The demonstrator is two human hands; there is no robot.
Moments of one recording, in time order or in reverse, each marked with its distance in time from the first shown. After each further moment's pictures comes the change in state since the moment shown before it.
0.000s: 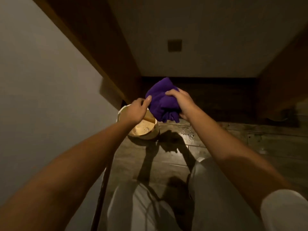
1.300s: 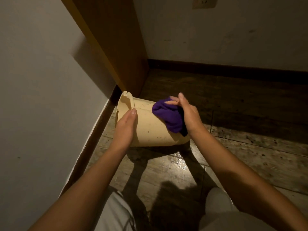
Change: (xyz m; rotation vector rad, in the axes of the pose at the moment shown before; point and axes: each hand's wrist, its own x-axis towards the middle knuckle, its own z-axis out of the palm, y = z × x) left_hand 0.103 -0.215 0.194 -0.613 0.293 -0.114; right_hand 0.223 0.260 -0.044 -0.206 -0.107 -0.301
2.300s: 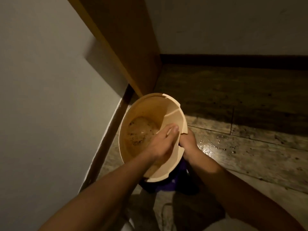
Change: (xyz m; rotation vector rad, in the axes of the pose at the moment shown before) left_hand 0.010 -0.046 0.051 0.444 -0.368 -0.059; right_hand 0.003 0.105 0.063 0.145 0.231 0.403
